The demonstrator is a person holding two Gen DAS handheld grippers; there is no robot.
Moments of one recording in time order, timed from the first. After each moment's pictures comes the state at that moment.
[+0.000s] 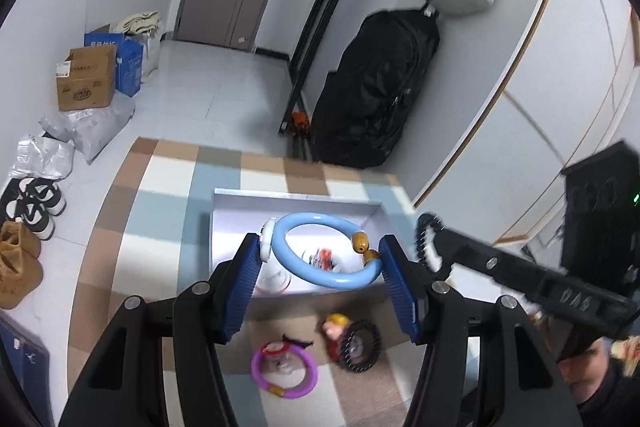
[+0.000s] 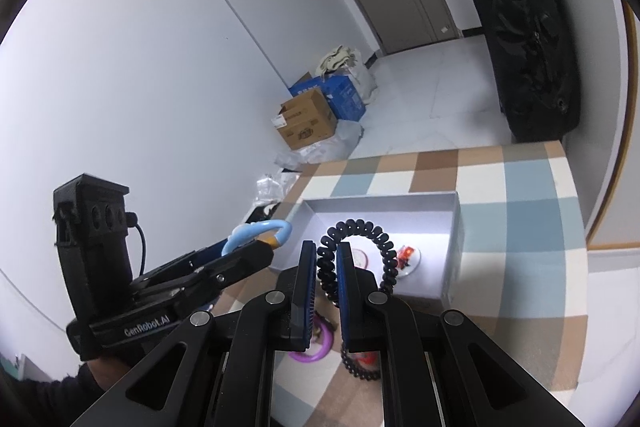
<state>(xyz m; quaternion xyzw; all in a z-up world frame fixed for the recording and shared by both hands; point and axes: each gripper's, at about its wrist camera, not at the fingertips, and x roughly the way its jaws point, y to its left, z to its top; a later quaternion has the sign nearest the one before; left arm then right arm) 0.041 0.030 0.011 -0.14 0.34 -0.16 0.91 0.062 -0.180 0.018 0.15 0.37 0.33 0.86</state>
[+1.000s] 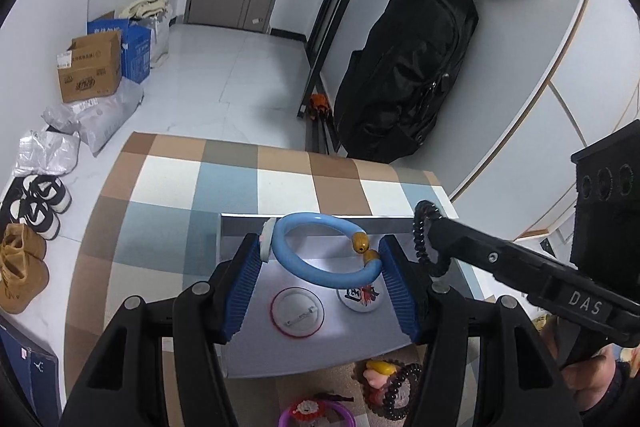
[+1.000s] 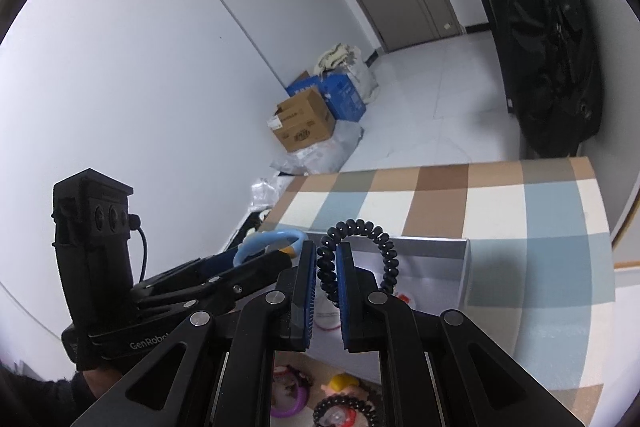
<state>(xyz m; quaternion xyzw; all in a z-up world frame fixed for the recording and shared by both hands) 0.097 0.025 -0.019 -0.13 0.39 -0.14 0.90 0.125 -0.161 -0.011 0.15 0.39 0.34 0.84</state>
